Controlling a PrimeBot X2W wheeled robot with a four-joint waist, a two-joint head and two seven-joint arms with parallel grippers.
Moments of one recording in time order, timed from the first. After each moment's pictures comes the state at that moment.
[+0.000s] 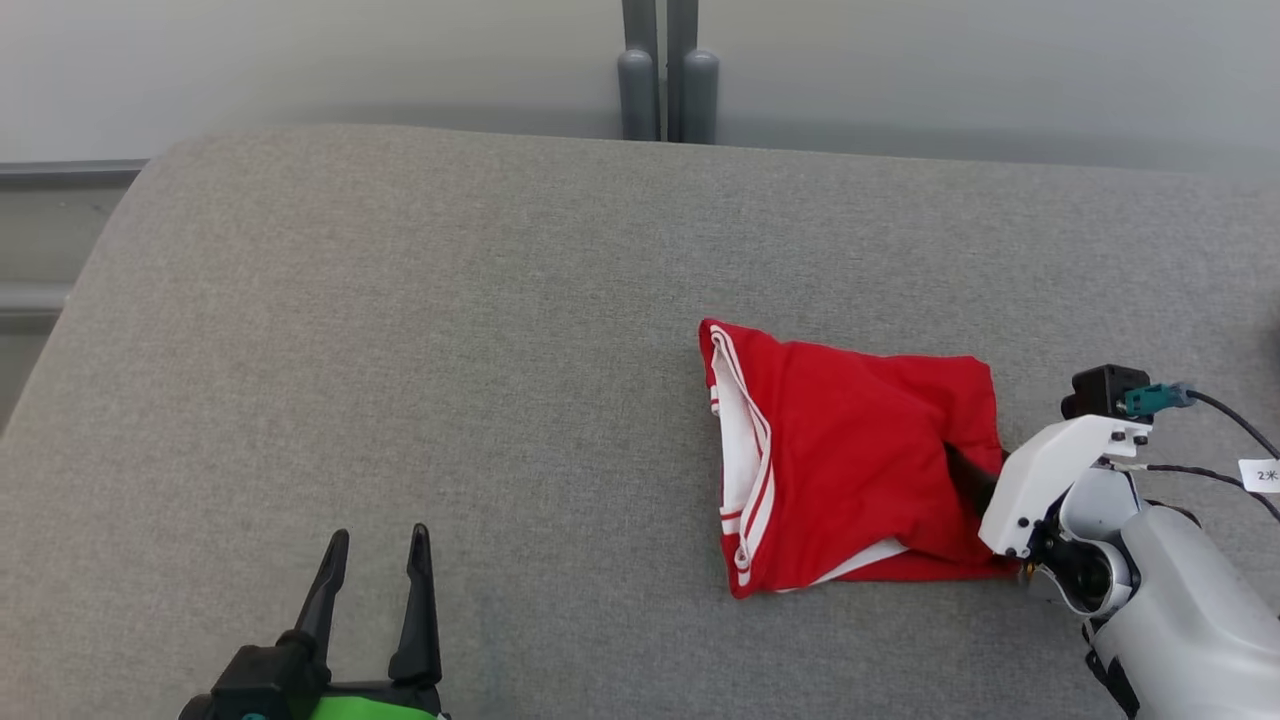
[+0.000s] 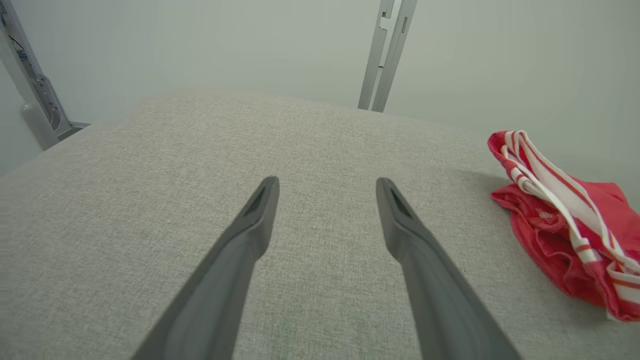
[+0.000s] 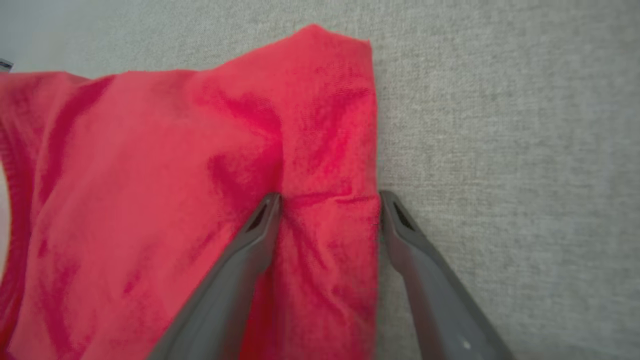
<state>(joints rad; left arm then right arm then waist) 0.11 0.05 -0.13 0.10 -0.26 -0.05 -0.26 -0.42 -0.23 0.19 0.66 0.66 0.13 0.35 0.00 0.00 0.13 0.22</state>
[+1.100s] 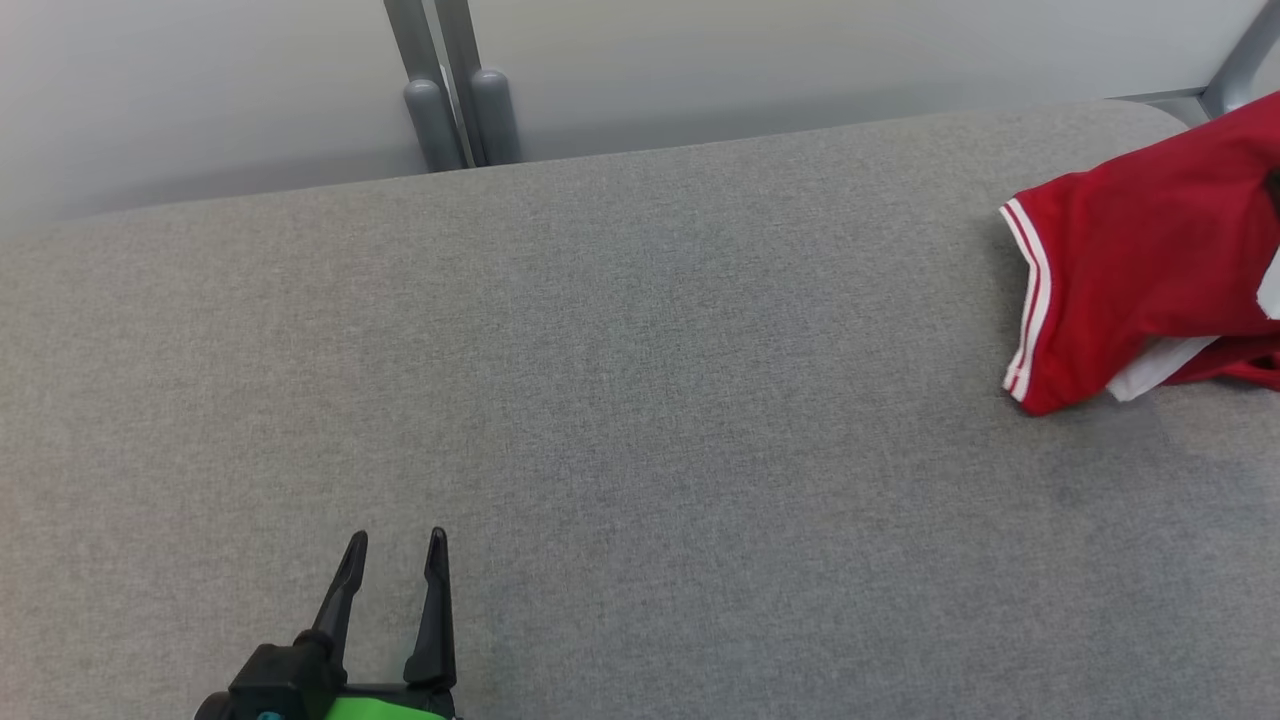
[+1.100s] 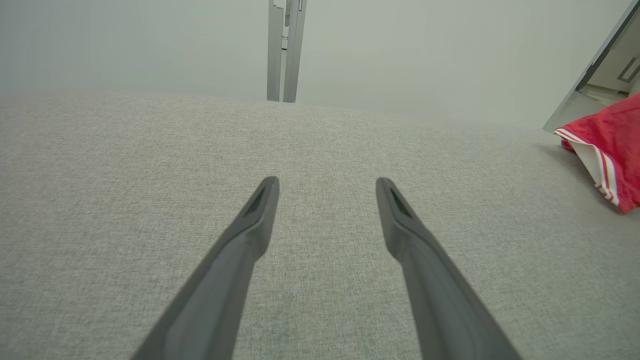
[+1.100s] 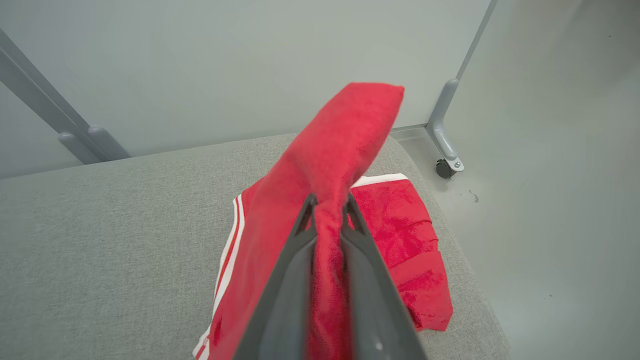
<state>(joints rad) 0.10 0.05 -0.15 0.11 -0.26 -0.05 -0.26 -0.72 -0.56 0.08 0.65 0.50 0.13 0.34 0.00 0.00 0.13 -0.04</state>
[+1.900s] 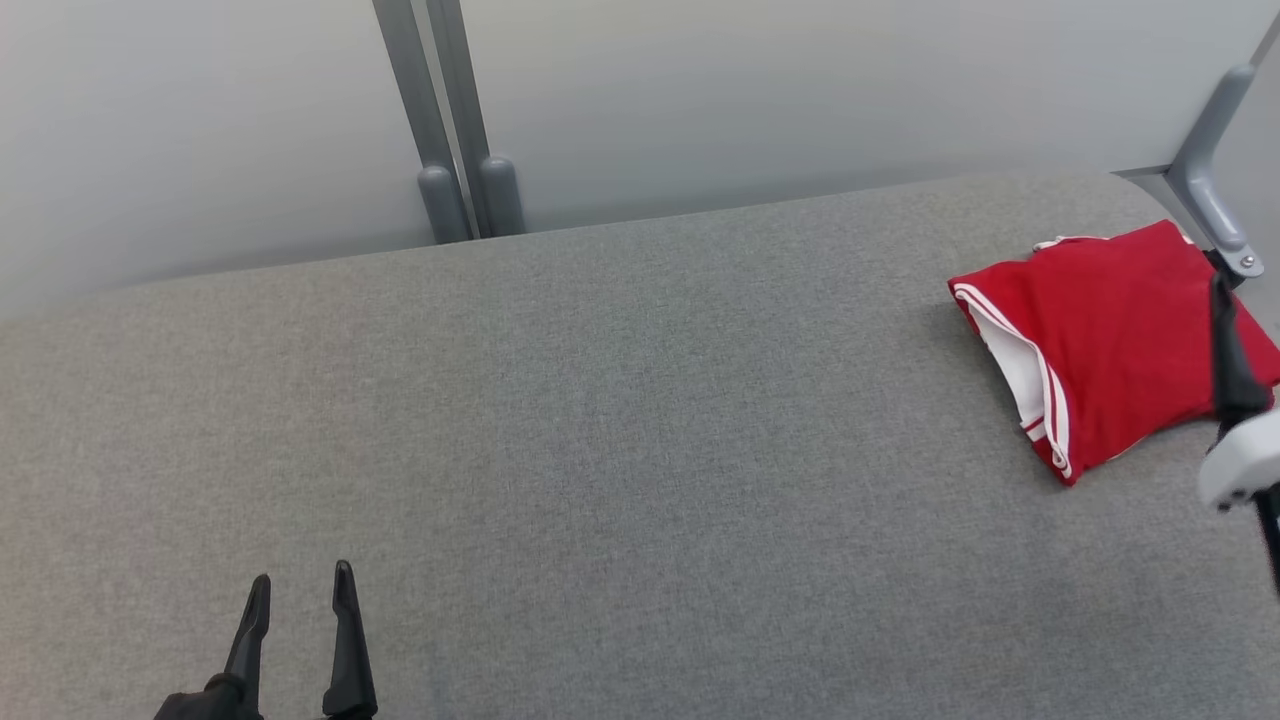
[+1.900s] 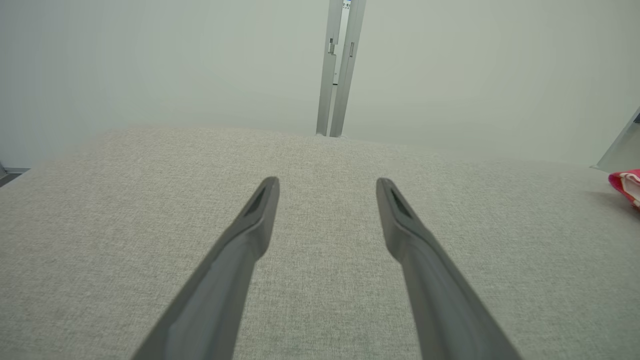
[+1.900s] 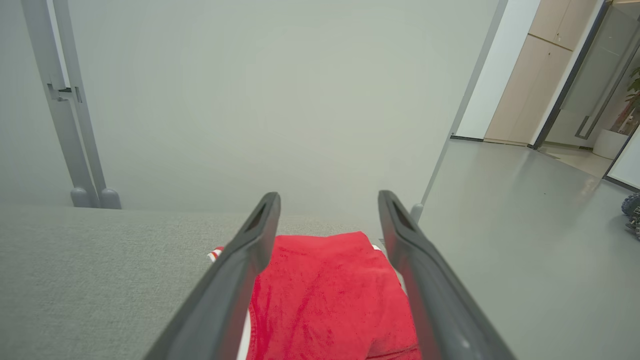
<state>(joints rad) 0.18 0.05 -0.03 0.08 -0.26 -0.02 -0.26 -0.31 -0.44 -0.08 0.36 0.22 0.13 -0.17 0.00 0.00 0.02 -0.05</state>
